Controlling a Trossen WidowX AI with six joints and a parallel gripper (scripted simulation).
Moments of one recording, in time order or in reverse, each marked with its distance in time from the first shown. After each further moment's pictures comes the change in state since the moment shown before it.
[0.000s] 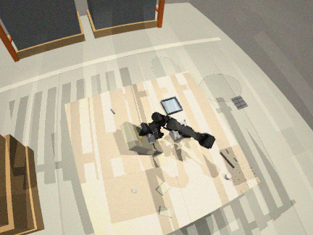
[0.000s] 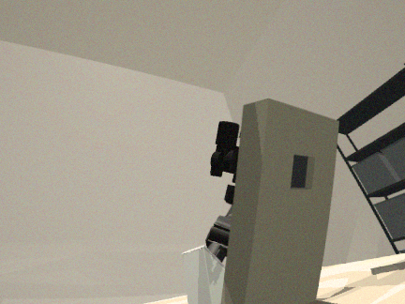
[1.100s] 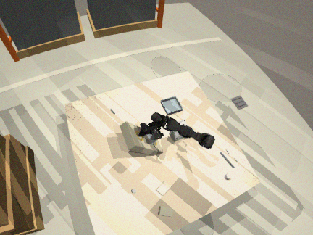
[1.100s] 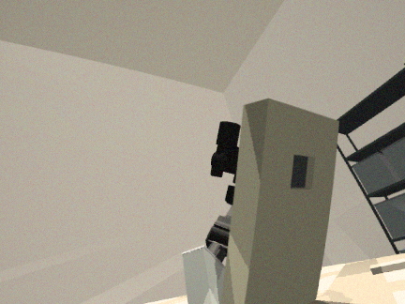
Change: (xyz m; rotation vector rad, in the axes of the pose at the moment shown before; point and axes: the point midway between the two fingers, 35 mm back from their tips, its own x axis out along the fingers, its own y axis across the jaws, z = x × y) arm 0.003 0.001 0.000 -0.001 0.000 -0.001
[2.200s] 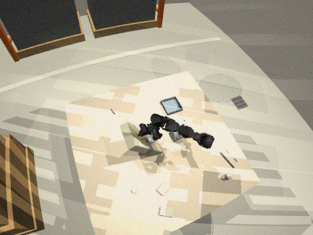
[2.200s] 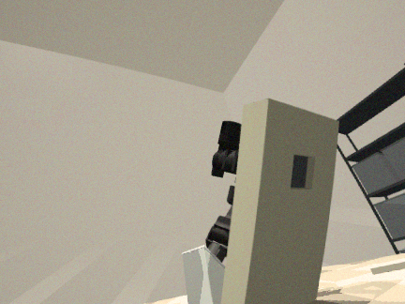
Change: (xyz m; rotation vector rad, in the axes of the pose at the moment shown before) arm 0.008 -0.001 -0.001 0.002 0.002 -0.002
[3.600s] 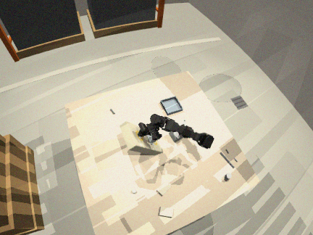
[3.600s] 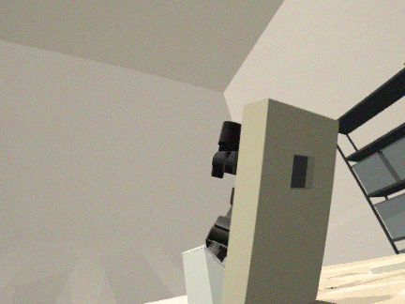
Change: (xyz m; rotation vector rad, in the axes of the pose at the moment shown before) arm 0.004 0.001 -0.001 0.090 -0.004 -0.005
